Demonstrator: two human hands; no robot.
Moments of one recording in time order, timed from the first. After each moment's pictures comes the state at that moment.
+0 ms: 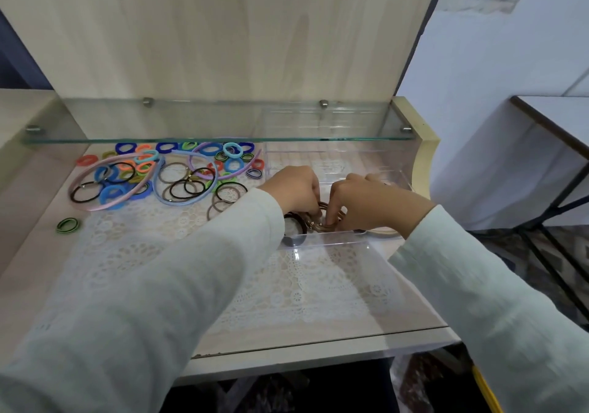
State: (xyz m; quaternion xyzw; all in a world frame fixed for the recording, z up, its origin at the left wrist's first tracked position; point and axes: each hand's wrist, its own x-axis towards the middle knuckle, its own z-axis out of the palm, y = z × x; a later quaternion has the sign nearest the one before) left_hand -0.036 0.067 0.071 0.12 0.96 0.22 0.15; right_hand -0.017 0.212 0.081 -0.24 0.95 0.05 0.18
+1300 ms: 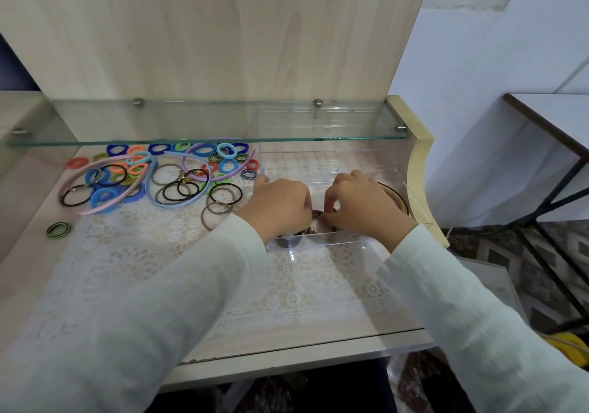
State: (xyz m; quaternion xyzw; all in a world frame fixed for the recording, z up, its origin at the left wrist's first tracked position) left_hand -0.013 0.061 0.065 0.15 0.98 0.11 0.09; right_hand -0.014 0.213 0.056 -0.16 0.99 -0.04 0.01
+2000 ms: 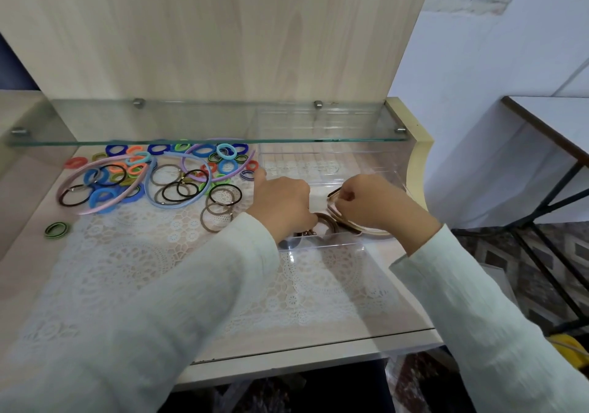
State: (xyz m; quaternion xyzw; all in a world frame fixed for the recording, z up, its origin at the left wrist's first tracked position) left_hand -0.018 0.067 0.062 0.13 0.99 0.06 0.06; right_hand -0.014 0.222 0.075 -0.04 0.99 -0.11 0.08
